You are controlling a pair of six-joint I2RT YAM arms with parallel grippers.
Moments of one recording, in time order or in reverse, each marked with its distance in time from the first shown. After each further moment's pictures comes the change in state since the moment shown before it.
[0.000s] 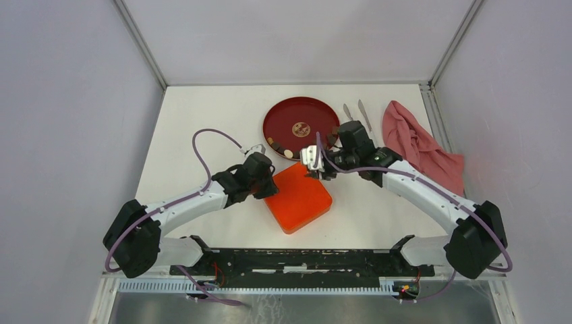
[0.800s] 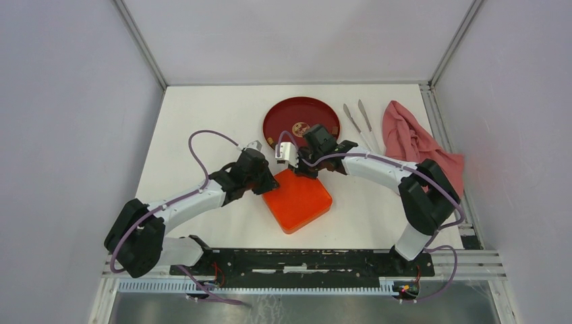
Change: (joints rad) left arm 0.085 0.011 -0.043 0.127 0.098 0.004; right arm 0.077 0.425 0.159 0.038 0.314 0.258
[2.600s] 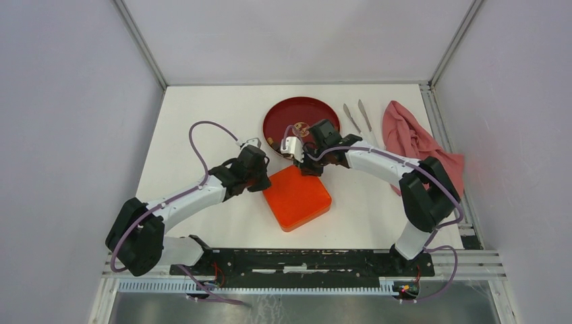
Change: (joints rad) left arm 0.011 0.014 0.067 -0.129 -0.103 0.141; right arm -0.051 0.012 0.034 -0.063 -0.047 0.007
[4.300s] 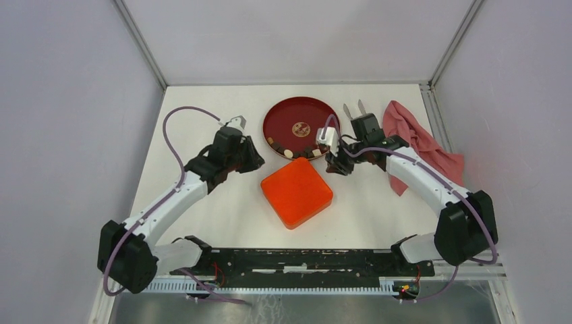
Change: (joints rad) left arm 0.127 -0.157 0.119 -0.051 0.117 0.127; right arm -0.228 -0.298 -0.076 -0.141 -0.166 -0.037
